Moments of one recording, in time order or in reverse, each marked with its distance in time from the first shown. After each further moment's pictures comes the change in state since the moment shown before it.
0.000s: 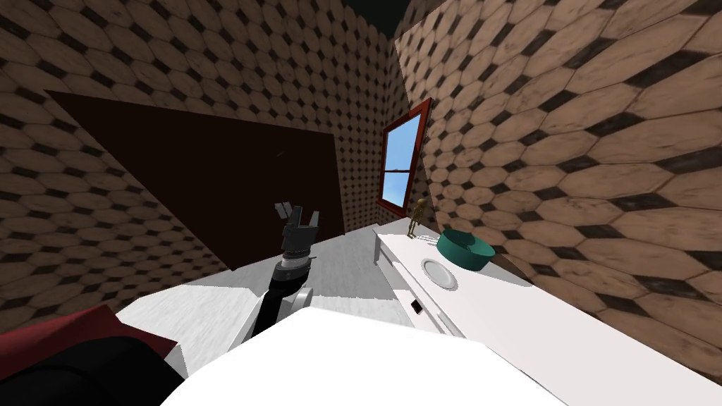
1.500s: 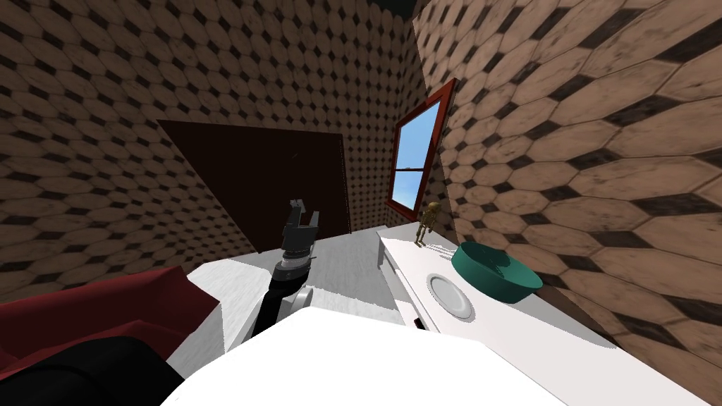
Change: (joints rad) left arm 0.000 0.000 0.000 0.000 0.000 0.000 0.000; right arm -0.011 0.010 0.140 0.118 0.055 0.020 0.124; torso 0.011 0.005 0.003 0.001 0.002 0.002
